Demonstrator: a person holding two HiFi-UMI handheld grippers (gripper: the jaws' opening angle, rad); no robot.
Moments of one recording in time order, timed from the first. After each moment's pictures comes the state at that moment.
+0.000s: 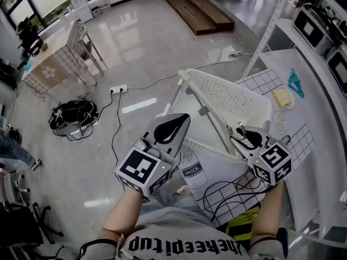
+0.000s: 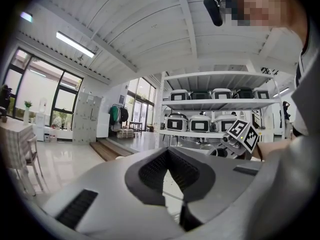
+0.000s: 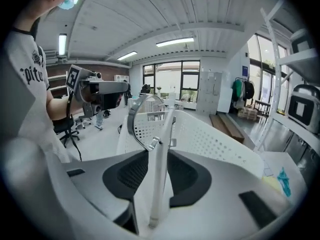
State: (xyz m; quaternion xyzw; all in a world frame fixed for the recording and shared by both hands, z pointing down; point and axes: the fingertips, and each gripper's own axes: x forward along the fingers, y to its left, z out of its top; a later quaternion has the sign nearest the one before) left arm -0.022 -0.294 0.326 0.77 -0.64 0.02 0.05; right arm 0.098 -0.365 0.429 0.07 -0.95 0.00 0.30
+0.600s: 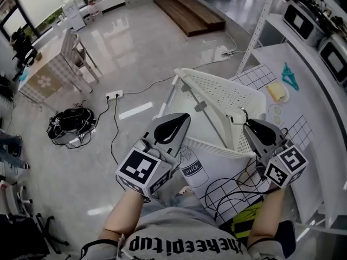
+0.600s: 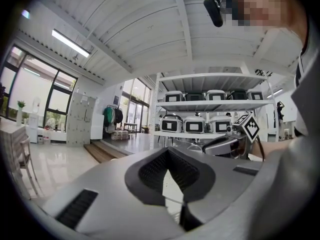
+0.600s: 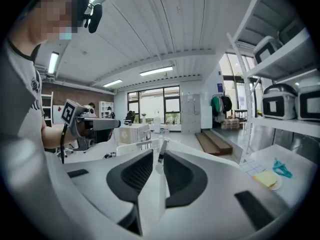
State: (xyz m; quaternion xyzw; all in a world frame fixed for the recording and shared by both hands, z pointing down) left arm -0.010 -0.293 0.319 0.79 -0.61 0.02 0.03; right arm 0.127 -0.375 0.354 0.16 -0.98 0.04 0.13
